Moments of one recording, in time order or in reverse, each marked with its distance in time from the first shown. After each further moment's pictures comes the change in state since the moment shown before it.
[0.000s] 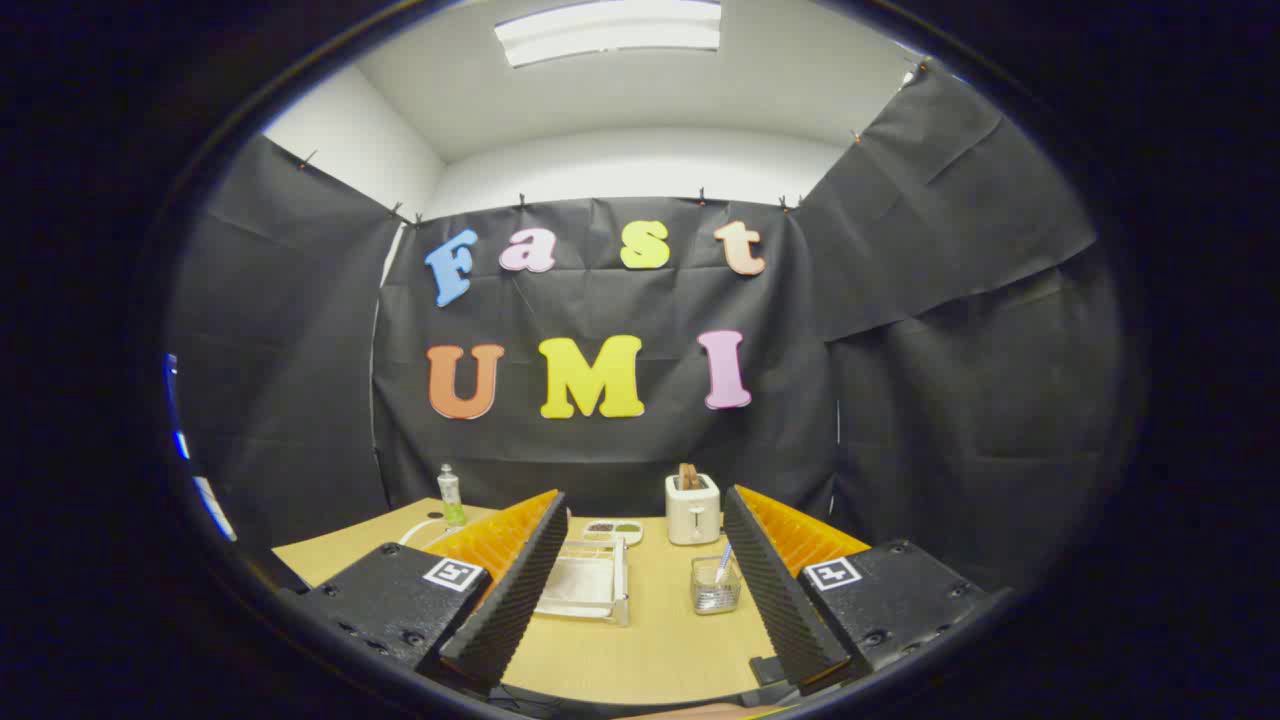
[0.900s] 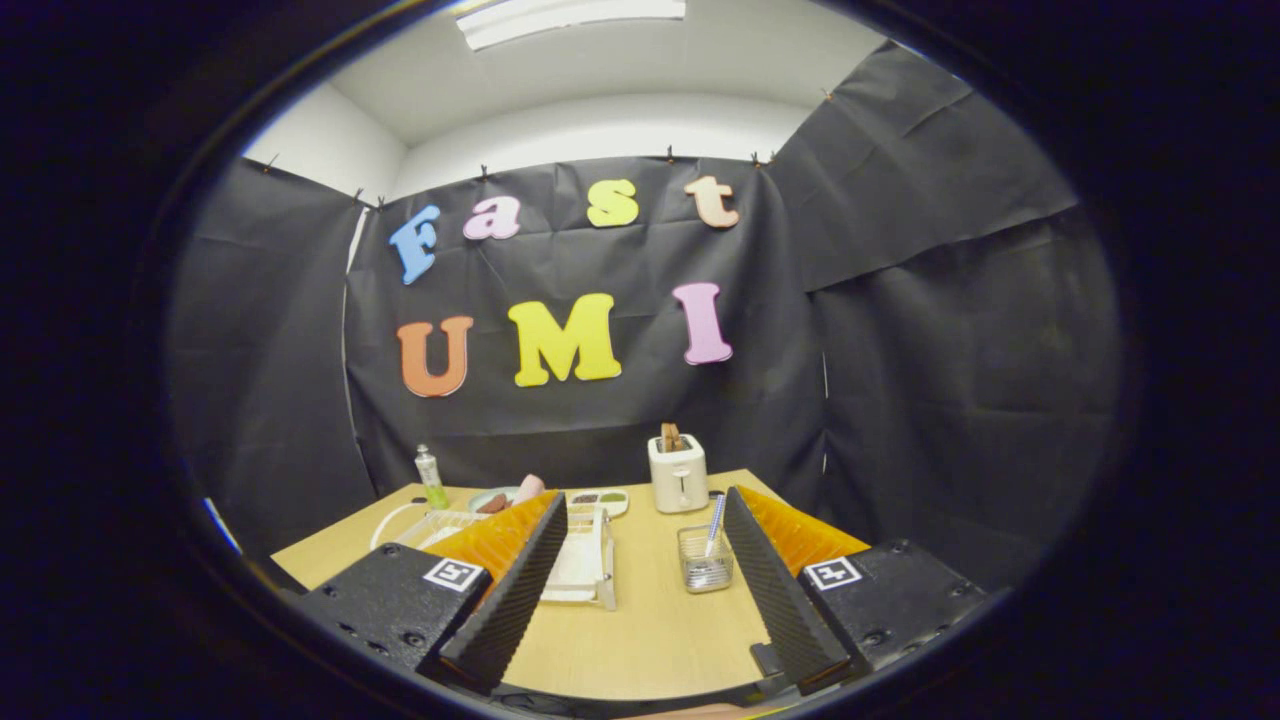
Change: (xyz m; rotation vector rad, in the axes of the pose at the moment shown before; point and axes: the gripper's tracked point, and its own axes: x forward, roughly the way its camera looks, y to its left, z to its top) arm 0.049 -0.023 -0.037 0.055 0.126 -0.031
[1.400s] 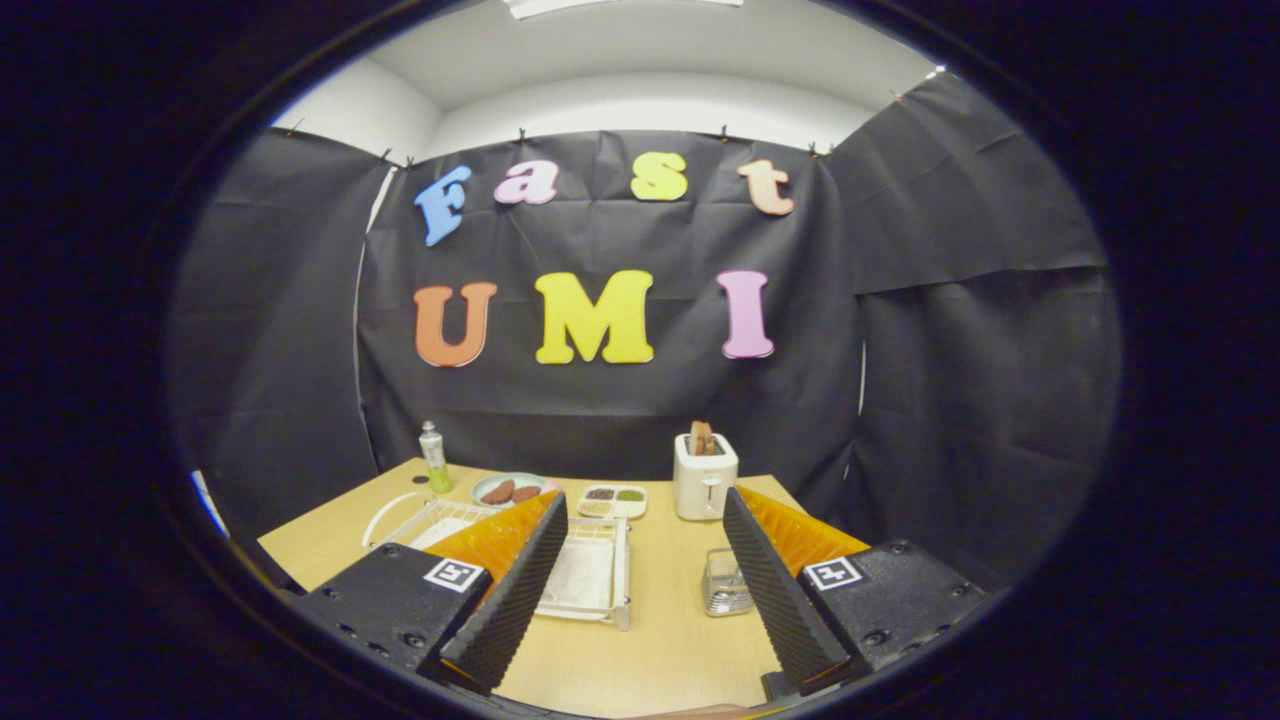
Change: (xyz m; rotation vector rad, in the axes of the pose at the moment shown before) arm 0.084 0.071 0.025 -0.150 0.126 0.066
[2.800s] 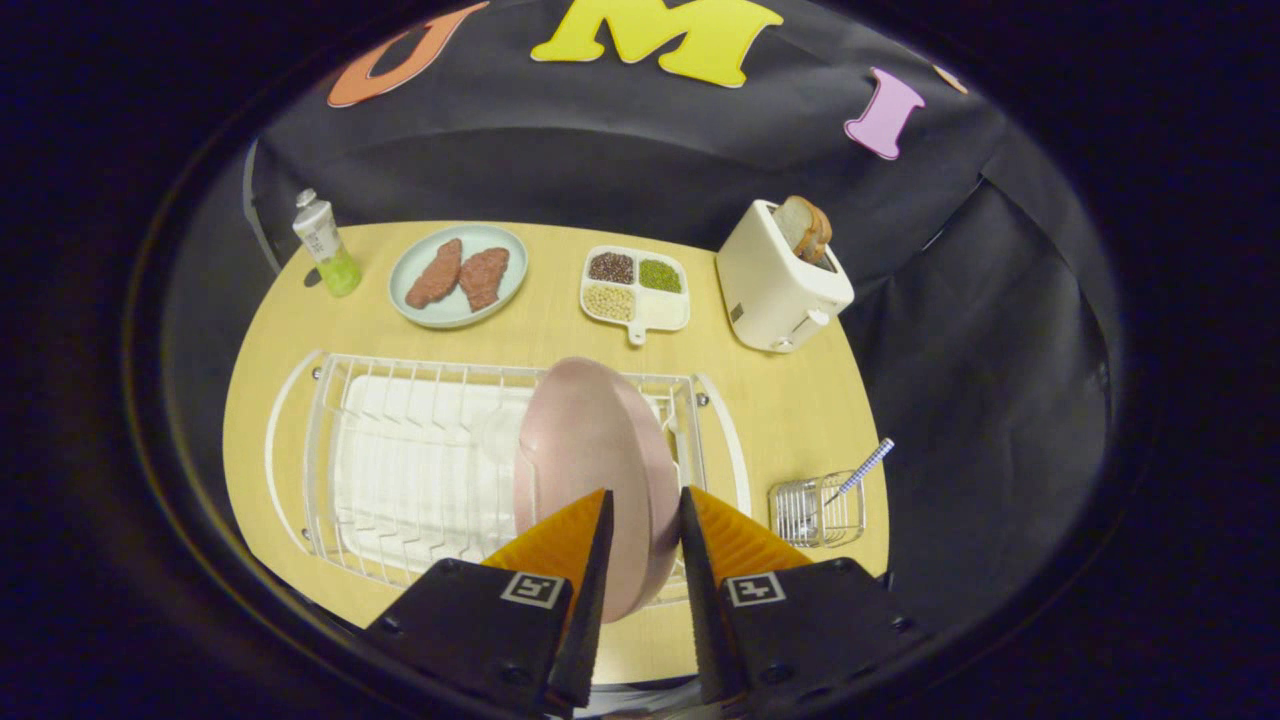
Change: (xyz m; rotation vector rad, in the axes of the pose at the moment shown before) arm 0.217 0.114 -0.051 -0.181 0.945 -0.309
